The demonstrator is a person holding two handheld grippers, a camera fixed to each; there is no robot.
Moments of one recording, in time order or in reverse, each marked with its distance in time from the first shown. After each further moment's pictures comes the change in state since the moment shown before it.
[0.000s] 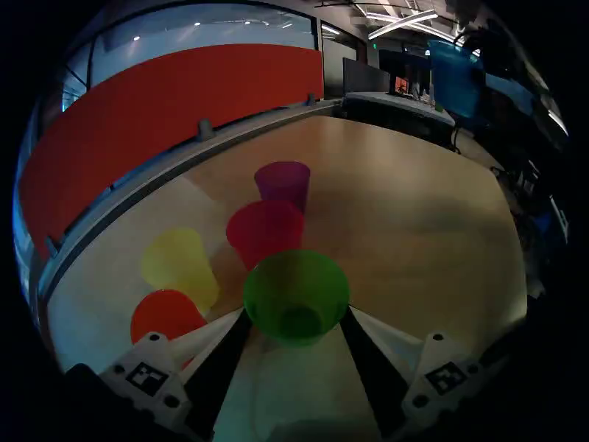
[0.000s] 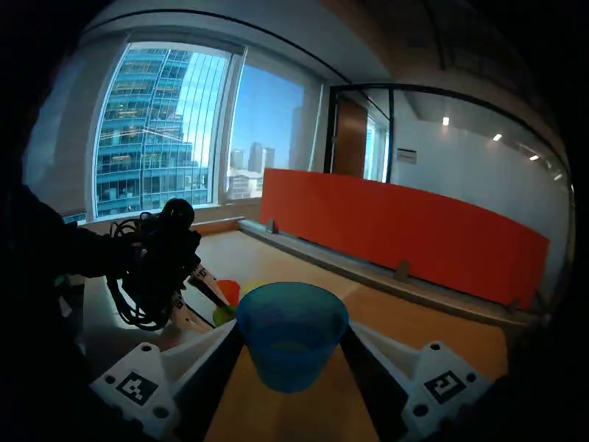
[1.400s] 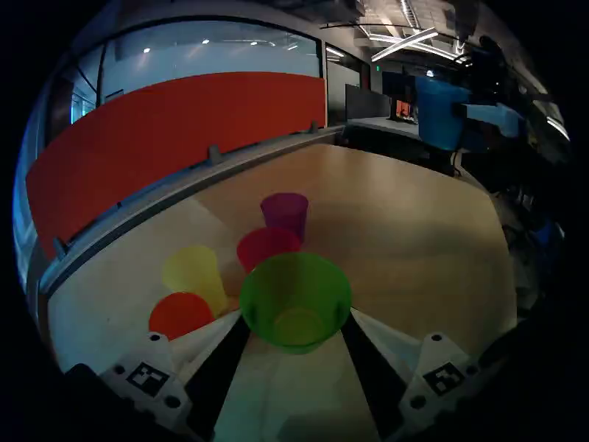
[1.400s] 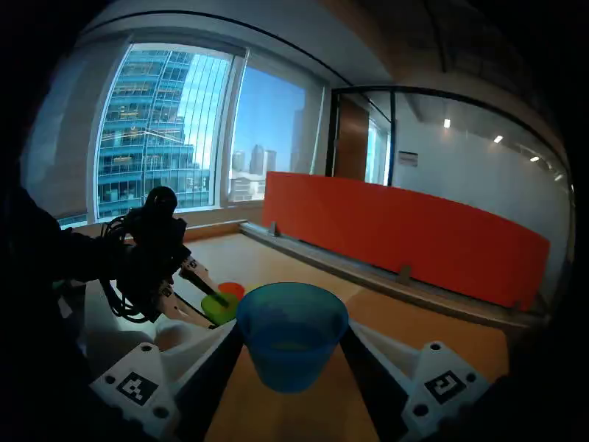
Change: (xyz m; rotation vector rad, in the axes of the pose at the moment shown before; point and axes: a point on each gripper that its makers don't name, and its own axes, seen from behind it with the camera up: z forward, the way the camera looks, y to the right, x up) left arm 0.023 0.005 -0.040 0.015 0.129 -0.025; right arm 0.006 -0.008 0.000 0.007 0.012 -0.003
